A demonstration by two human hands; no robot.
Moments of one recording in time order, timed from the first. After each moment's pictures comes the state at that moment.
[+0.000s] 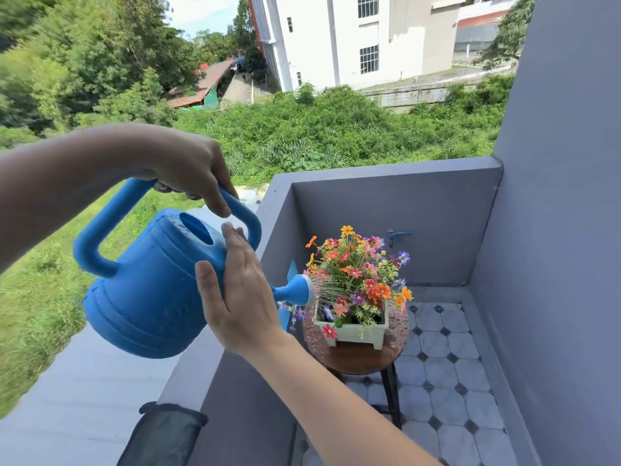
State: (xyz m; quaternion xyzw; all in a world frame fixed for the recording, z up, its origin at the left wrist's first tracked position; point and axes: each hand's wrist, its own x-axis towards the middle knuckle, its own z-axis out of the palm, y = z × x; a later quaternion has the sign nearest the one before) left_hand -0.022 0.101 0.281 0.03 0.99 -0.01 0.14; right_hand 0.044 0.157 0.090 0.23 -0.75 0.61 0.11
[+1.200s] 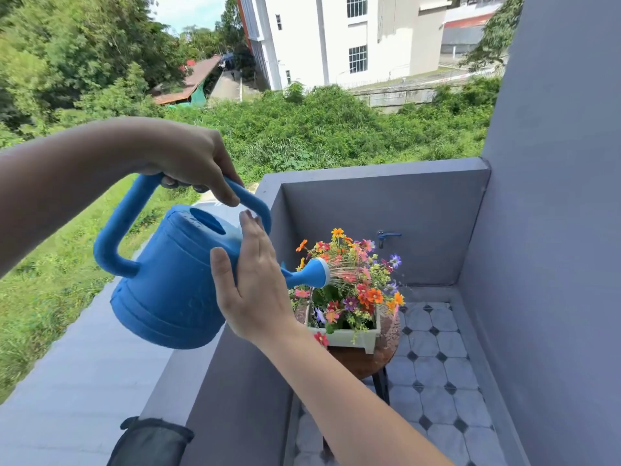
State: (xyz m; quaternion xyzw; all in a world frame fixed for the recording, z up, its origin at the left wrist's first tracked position) left_hand -0.047 0.109 0.282 0.04 0.99 0.05 0.13; right_hand 0.021 0.180 0.099 0.20 -0.77 0.59 0.14
